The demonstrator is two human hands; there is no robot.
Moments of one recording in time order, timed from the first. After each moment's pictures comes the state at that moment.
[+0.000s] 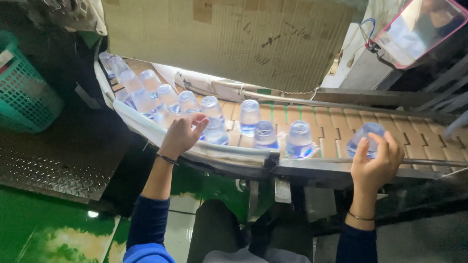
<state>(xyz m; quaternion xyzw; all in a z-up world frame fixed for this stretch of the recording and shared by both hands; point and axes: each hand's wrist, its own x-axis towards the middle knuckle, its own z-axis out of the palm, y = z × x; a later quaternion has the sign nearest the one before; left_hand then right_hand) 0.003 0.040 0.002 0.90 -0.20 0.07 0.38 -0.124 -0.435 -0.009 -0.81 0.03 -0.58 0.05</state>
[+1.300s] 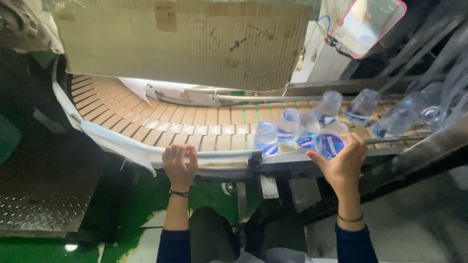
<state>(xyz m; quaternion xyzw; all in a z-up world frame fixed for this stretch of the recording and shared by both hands) -0.018 -0.004 -0.113 0.80 -0.15 0.50 0.30 -0.163 -0.408 -0.009 -0.89 0.06 -0.45 0.10</state>
